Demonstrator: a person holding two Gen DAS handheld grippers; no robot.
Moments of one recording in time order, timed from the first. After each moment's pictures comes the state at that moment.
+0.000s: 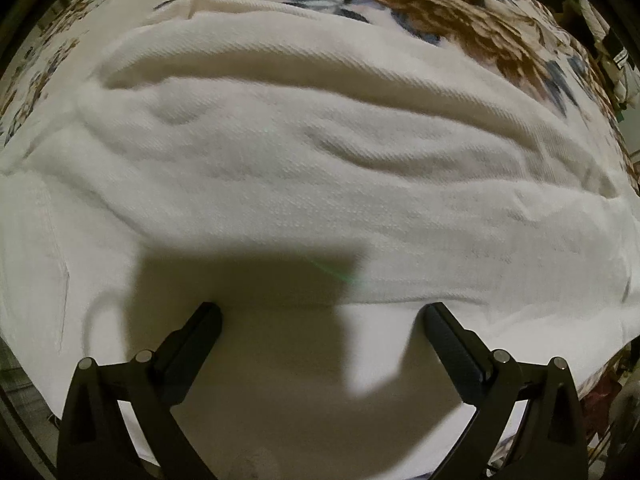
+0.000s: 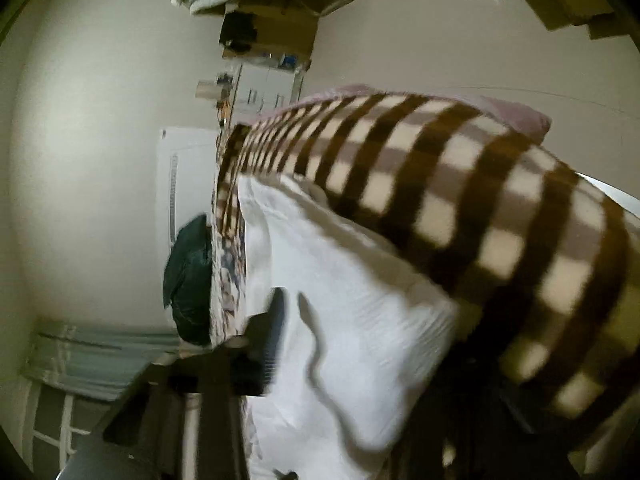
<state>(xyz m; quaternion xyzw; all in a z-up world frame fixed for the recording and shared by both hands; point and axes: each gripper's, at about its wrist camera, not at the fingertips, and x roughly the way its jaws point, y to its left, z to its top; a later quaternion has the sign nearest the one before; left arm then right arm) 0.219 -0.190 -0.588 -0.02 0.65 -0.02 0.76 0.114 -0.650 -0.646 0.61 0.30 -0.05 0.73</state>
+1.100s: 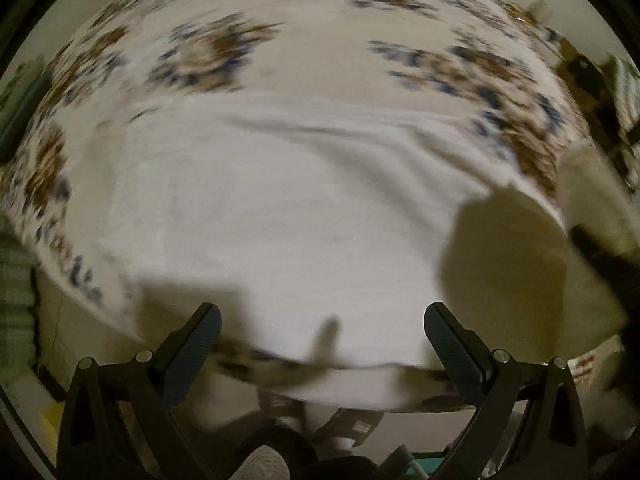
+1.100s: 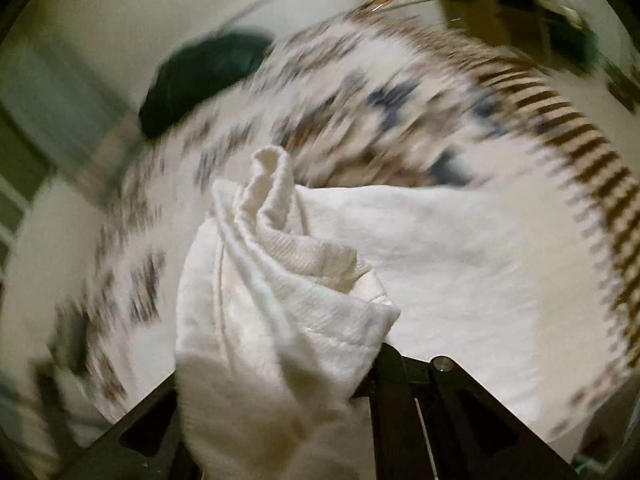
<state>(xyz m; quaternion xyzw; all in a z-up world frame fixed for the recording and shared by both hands) 0.173 -0.003 -0.483 -0.11 0.61 0.07 0.78 0.197 -0.193 -0.506 0.17 0.49 0.05 0.85</state>
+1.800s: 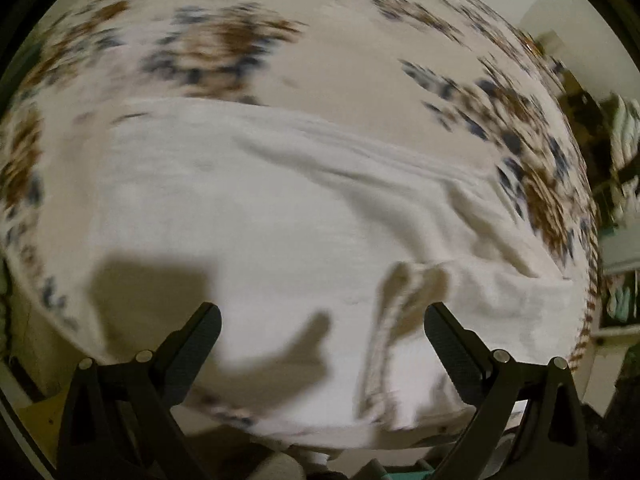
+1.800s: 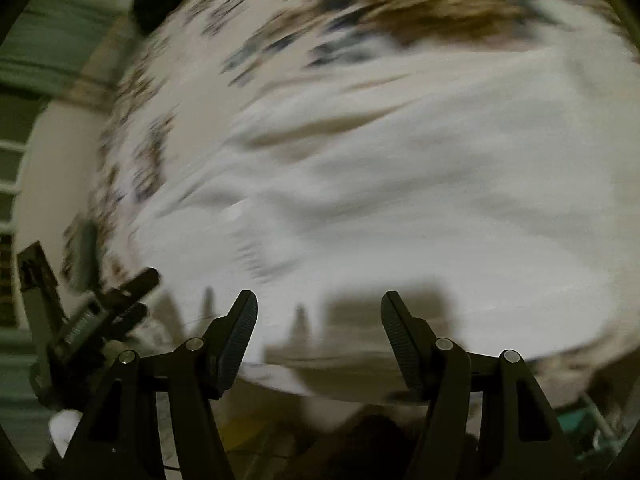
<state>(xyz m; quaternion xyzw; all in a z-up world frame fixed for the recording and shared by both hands) 0.224 0.021 -0.500 -0.17 0.61 0.03 0.78 0.163 -0.200 -0.562 0.21 0.64 0.07 0.74</state>
